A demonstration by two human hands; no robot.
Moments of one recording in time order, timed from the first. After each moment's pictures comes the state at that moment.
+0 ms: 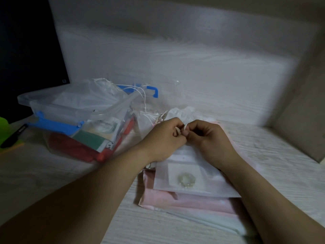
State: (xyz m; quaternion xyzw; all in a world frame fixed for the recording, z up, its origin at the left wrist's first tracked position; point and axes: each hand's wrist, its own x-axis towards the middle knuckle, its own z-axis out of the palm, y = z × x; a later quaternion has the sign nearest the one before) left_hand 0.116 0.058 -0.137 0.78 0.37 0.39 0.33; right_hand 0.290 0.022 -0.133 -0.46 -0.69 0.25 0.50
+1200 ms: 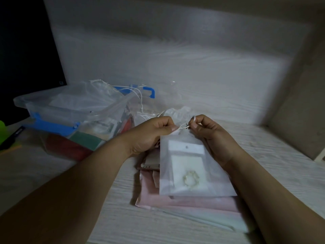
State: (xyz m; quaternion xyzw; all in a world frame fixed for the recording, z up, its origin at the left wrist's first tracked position) left_hand 0.089 0.056 -0.121 0.72 0.27 0.34 0.54; right_hand 0.295 0.013 -0.122 -0.37 -0.54 0.50 0.57
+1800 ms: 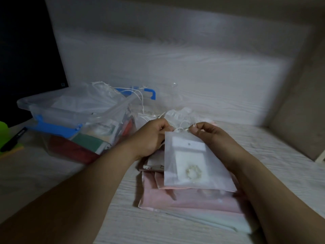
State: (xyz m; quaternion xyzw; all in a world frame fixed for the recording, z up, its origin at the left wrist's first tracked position) left_hand 0.093 0.060 -0.129 0.72 0.39 0.37 0.44; right_hand 0.306 0.006 -0.117 -0.51 -0.56 0.44 0.48
